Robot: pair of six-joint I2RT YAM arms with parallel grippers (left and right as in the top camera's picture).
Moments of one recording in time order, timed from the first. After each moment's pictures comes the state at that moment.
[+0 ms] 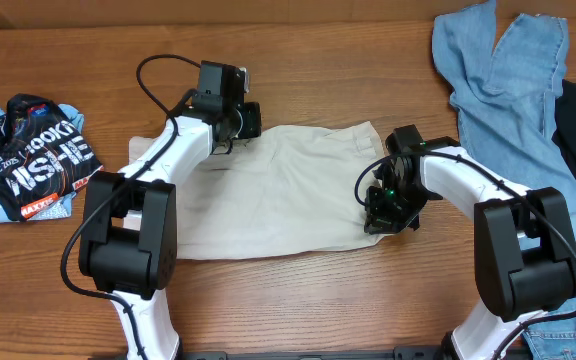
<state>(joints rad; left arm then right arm) -0.23 2.04 1.40 -0.39 0.23 -0.28 0.22 1.88 1.08 -0.92 -0.39 0.32</state>
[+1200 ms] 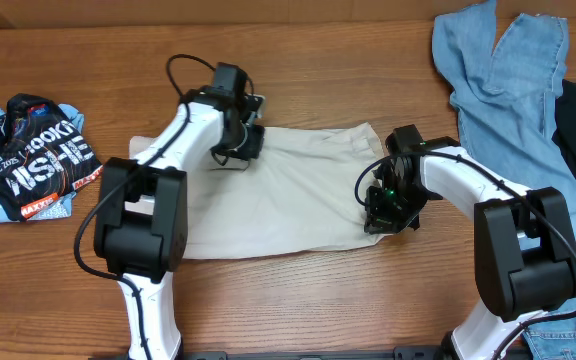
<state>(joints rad) -0.23 2.14 1.55 -0.74 0.19 -0.01 0.22 1.88 1.08 -0.92 -0.39 0.31</state>
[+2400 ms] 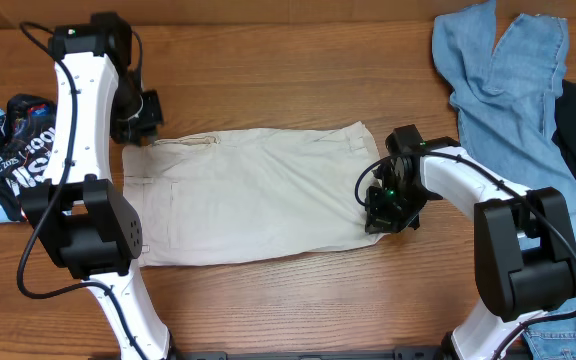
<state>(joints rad) 0.09 2.15 2.07 -1.57 -0.03 -0.22 0.22 1.88 1.08 -0.91 -0.38 0.31</state>
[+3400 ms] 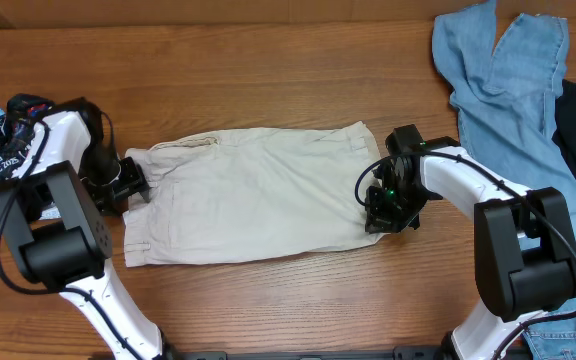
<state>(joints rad) 0.32 2.13 1.50 -1.18 0.07 -0.18 0.22 1.88 1.08 -0.92 -0.38 0.31</state>
